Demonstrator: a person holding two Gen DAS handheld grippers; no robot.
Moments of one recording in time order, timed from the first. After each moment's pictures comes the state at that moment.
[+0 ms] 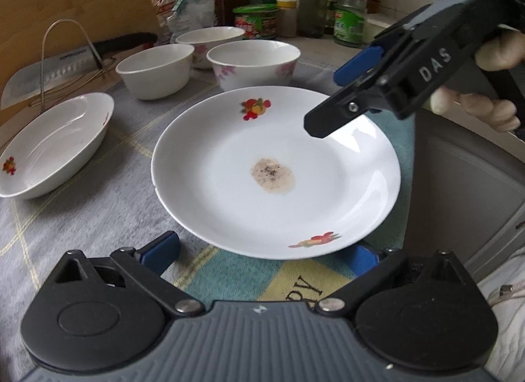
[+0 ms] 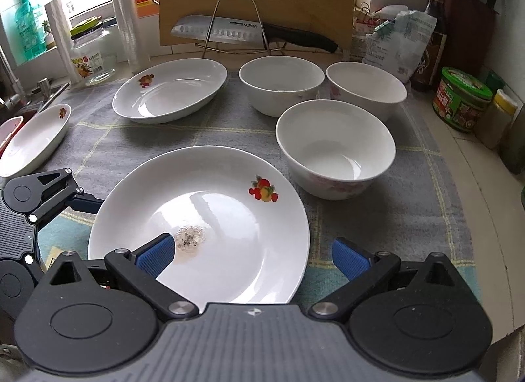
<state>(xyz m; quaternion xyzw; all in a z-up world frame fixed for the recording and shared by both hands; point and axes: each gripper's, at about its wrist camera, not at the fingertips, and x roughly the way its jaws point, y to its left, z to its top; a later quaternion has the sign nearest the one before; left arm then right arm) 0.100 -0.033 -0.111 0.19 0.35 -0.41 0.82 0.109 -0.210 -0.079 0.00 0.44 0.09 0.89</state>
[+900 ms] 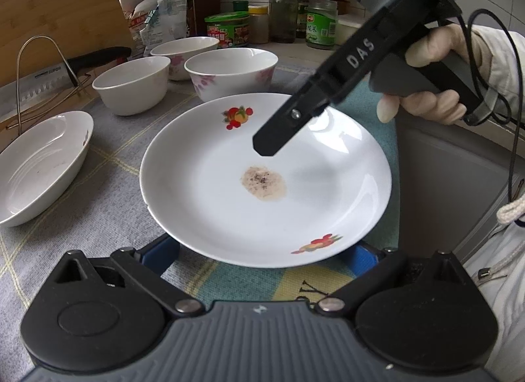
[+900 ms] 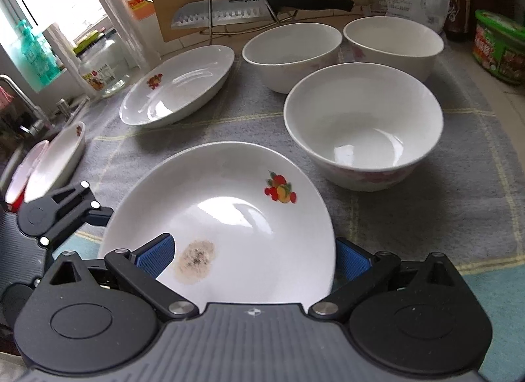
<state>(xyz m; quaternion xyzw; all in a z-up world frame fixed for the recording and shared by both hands) 0.110 -0.032 -0.111 0.20 0.33 -0.46 0.80 0.149 -0.232 -0.107 0.10 0.47 0.16 0.86</state>
